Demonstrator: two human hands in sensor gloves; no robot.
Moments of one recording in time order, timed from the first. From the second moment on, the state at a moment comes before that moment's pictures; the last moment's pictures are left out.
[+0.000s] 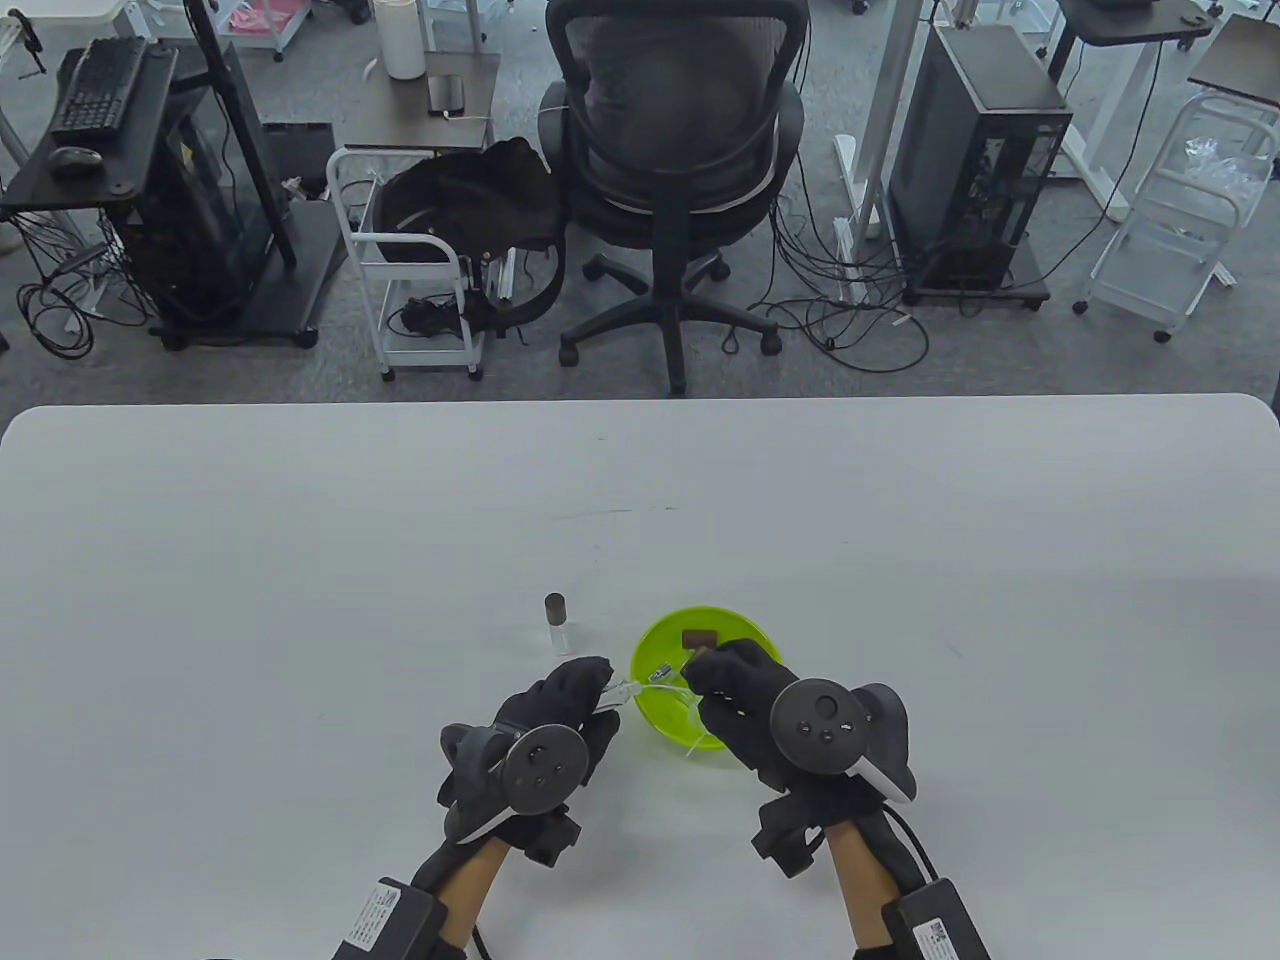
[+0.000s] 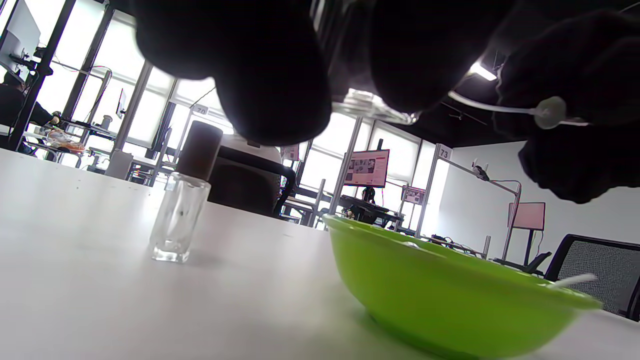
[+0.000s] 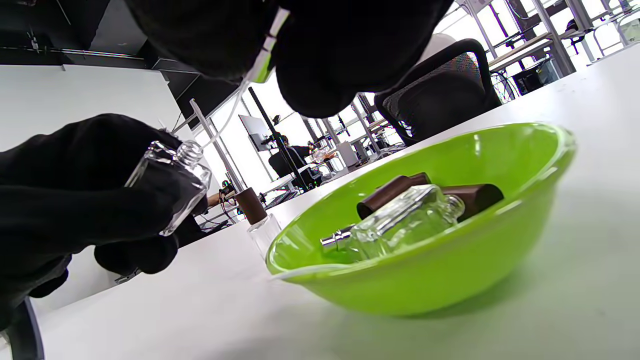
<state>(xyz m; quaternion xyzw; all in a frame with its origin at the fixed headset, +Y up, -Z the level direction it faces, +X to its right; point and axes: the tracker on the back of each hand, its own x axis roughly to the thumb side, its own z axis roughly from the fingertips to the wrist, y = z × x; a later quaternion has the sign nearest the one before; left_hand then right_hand) -0.121 -0.715 -0.297 0.16 -0.18 0.18 0.95 0.120 -0.697 -0.310 0.20 -0.05 0.94 0.28</state>
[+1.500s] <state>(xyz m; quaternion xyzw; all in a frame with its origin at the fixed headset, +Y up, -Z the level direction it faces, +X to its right) -0.093 -0.706 -0.276 0.18 -0.25 0.19 0.93 0.099 -0.711 -0.310 0.18 -0.02 0.94 0.28</state>
